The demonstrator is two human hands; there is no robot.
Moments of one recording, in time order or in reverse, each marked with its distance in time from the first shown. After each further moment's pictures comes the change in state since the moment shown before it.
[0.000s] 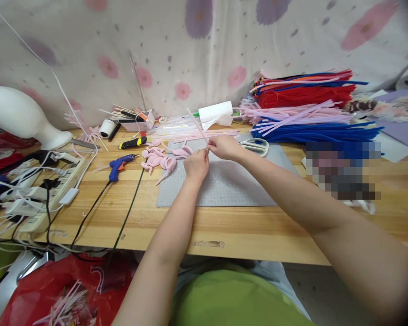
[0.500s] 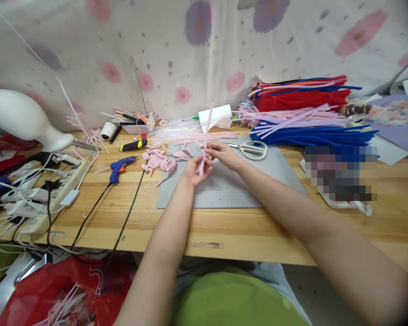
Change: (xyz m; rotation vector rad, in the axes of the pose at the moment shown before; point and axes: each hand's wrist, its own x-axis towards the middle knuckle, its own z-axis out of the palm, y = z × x) left_hand 0.006 0.000 -0.021 -1.330 -0.549 -0.783; right_hand -0.011 0.018 0.037 0.955 0.049 -0.162
